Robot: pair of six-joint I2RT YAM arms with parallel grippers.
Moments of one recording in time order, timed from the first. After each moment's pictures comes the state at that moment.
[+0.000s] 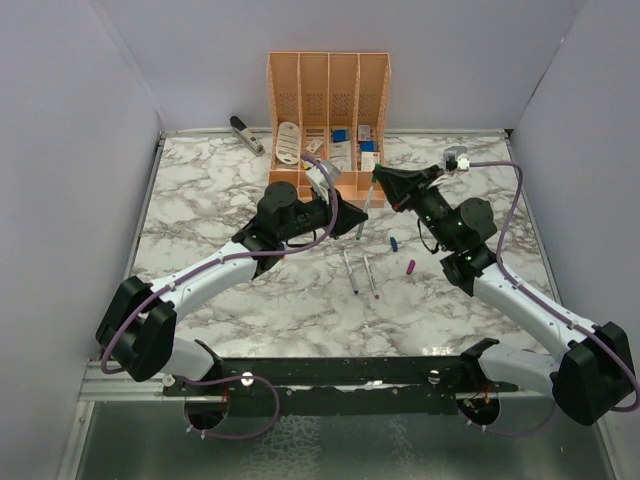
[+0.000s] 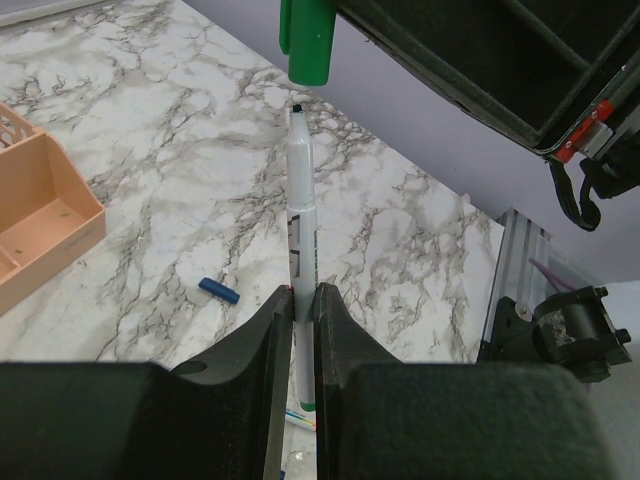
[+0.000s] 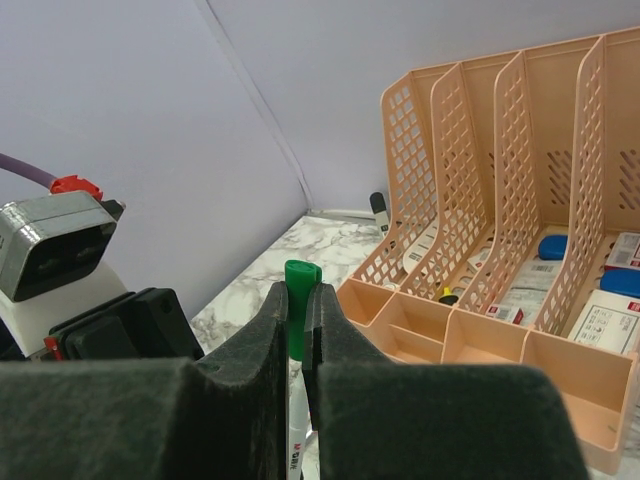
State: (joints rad) left arm -0.69 1.40 0.93 0.41 0.44 -0.39; right arm 0.52 1.12 0.73 0.69 -0.10 0.41
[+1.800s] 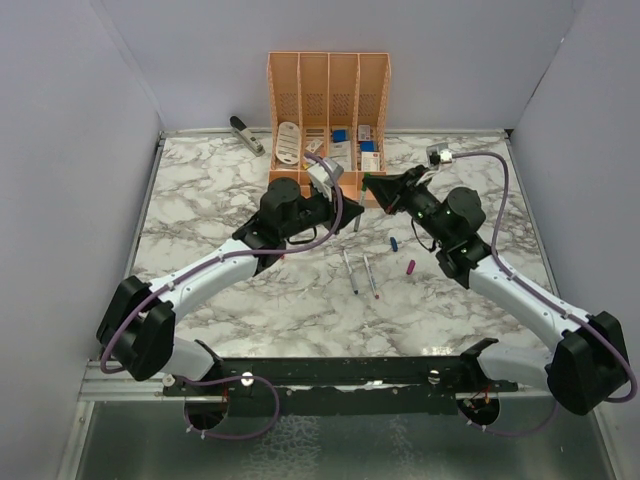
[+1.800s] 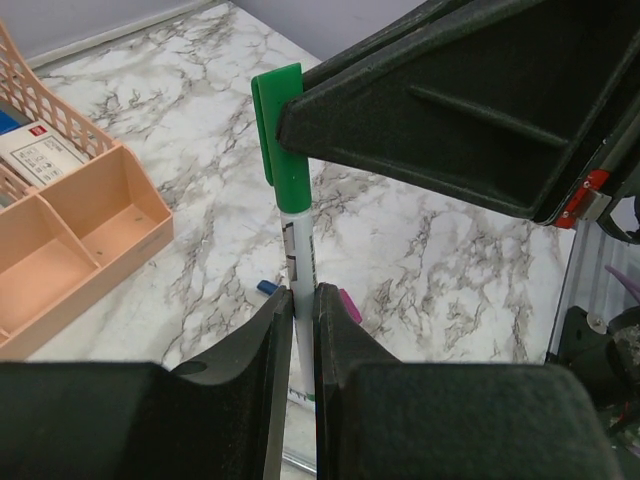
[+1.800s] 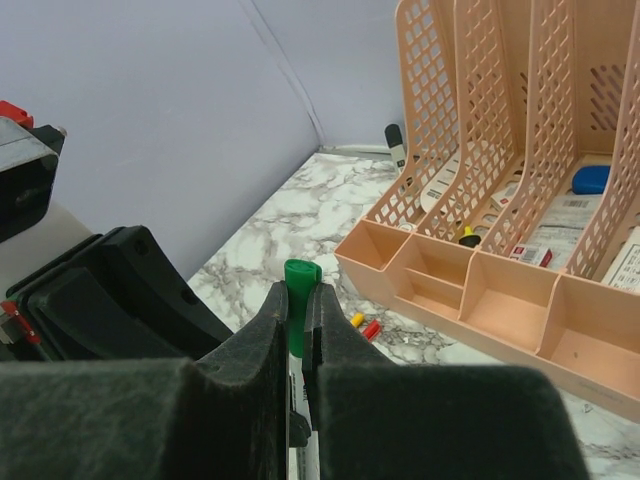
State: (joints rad) left arm -0.69 1.40 0.96 0.34 0.34 -0.27; right arm 0.52 1.18 0.77 0.56 -0.19 0.45
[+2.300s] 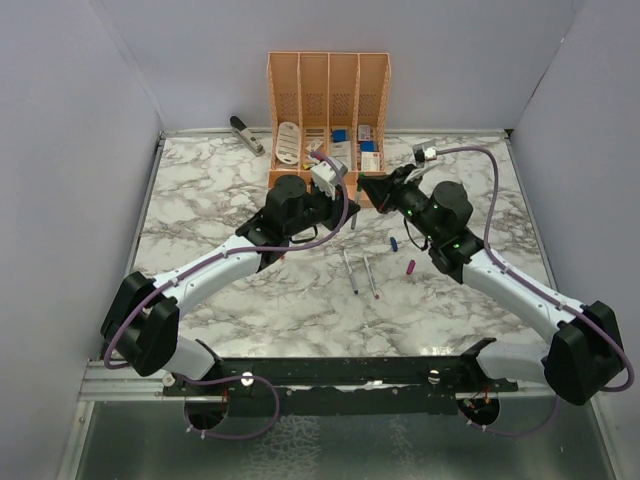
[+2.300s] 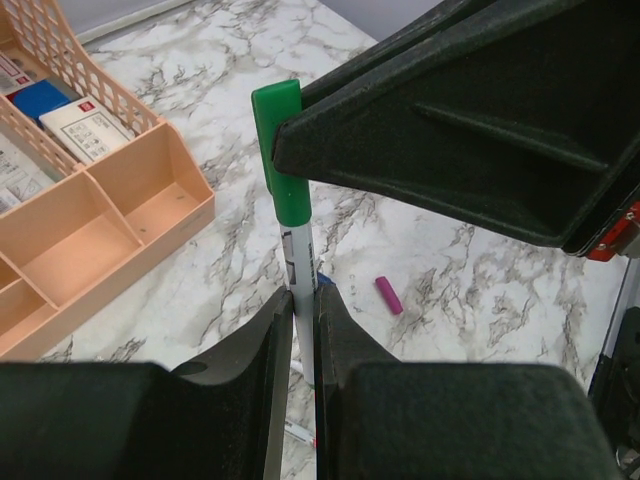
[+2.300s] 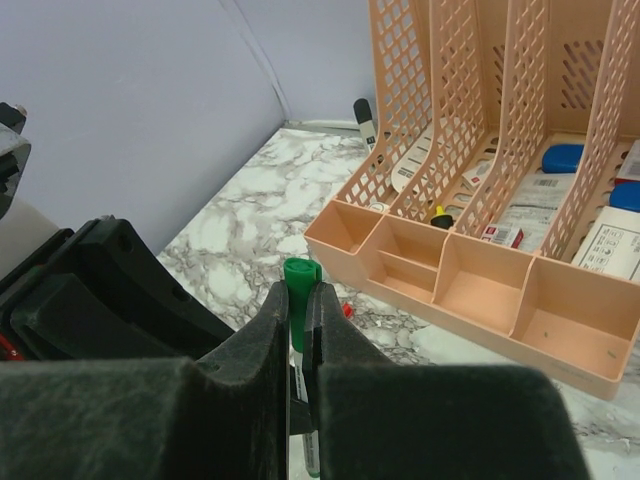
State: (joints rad) left arm -0.69 1.43 1.01 0.27 0.26 -0.20; right arm 0.56 1.23 0.83 0.47 -0.12 0.38
